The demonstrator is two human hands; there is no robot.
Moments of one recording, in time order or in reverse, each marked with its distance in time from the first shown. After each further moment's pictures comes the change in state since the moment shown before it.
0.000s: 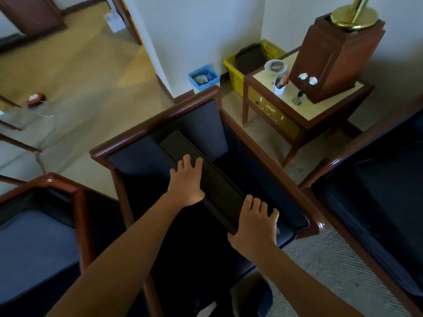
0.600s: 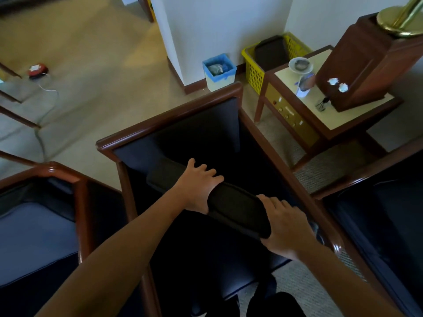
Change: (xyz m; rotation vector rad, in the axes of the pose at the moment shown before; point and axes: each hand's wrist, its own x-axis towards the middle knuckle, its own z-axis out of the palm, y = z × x) left_hand 0.031 -0.046 -0.012 0.302 -0.024 0.460; right_hand 0.064 0.041 -0.026 -0.037 0.018 -0.336
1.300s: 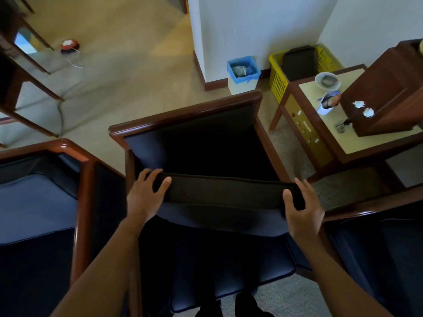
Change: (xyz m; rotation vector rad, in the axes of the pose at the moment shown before) left_hand -0.081 -0.032 0.093 -0.884 0.454 -0.997; right_hand 0.069 0.069 0.019 0.756 0.750 0.273
